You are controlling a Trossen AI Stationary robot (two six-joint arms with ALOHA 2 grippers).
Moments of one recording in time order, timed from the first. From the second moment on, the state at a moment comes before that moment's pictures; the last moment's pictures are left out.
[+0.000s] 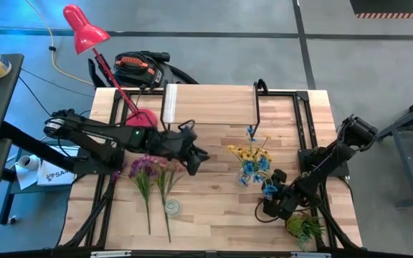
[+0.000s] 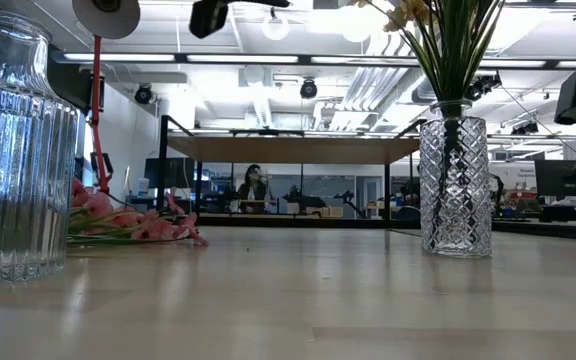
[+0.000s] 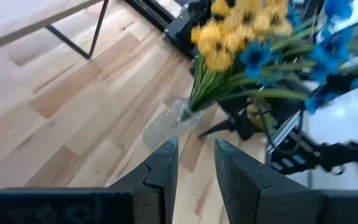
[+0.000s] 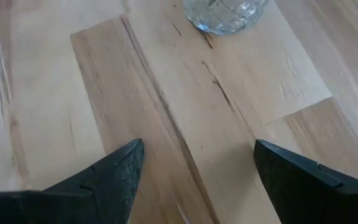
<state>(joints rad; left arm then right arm) -0.18 1.39 1.22 -0.32 -0.20 -0.78 0.83 1.53 0.58 -0.32 0.48 1.19</state>
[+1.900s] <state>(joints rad) -0.43 1.41 1.22 -0.30 0.08 -0.80 0.82 1.53 0.57 0.00 0.51 1.13</state>
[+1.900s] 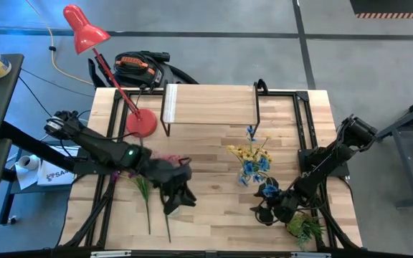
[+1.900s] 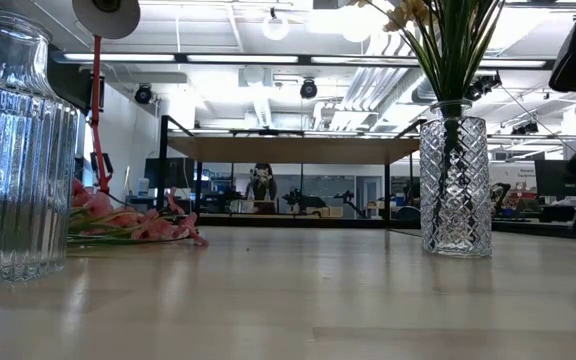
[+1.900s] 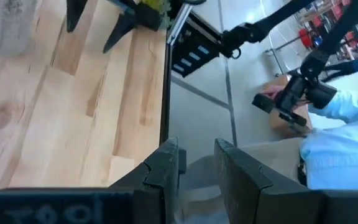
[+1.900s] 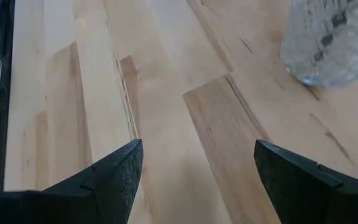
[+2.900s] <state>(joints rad) -0.87 1.64 1.22 -0.80 -0.28 -1.51 0.70 1.53 0.58 -0.06 0.57 1.12</state>
